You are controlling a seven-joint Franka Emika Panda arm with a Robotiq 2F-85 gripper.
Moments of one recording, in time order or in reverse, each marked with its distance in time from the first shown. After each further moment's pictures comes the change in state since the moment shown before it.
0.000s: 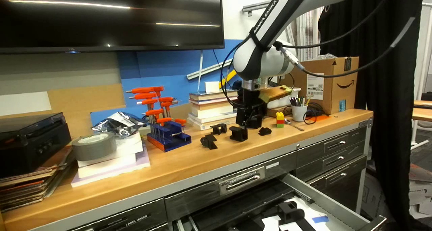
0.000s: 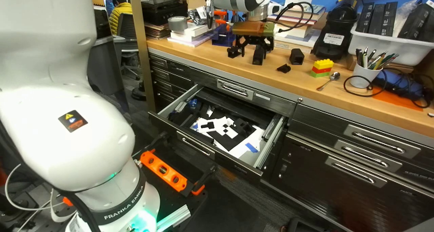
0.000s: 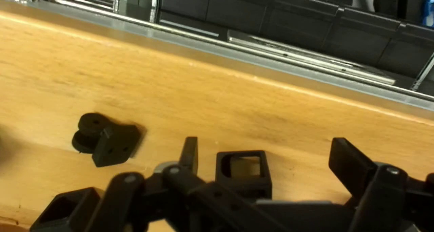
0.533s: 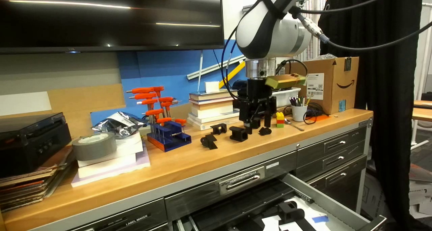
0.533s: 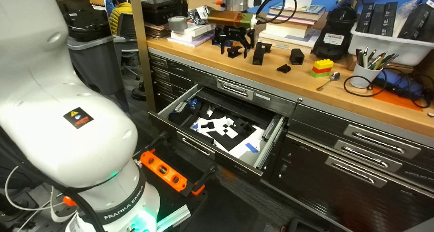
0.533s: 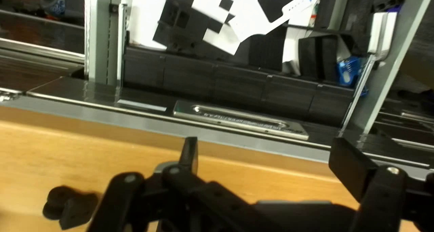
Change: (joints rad) arm 0.062 -0.253 0.003 -0.216 0.037 -0.150 0.081
